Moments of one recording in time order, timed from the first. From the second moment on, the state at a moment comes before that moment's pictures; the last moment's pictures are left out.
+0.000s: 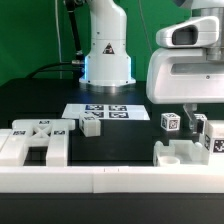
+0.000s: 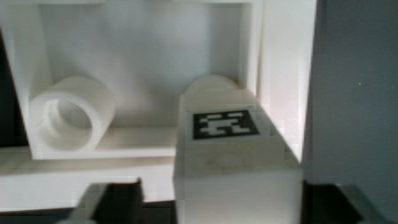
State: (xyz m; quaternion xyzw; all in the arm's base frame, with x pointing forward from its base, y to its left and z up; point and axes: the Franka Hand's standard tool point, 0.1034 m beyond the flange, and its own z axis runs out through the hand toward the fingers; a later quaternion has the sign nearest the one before) arm 0.636 0.122 0.077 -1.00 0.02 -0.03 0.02
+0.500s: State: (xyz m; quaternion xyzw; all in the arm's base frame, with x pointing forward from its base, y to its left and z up) arm 0.636 0.118 0.077 -0.99 0.12 -0.03 0.02
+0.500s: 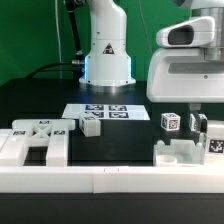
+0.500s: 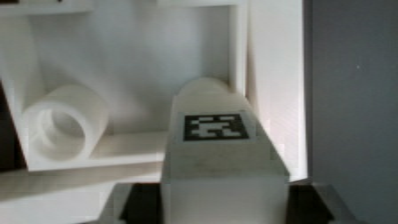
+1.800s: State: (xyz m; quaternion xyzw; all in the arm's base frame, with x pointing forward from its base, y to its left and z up) arm 0.631 0.084 0.099 -0.99 0.11 -0.02 0.00
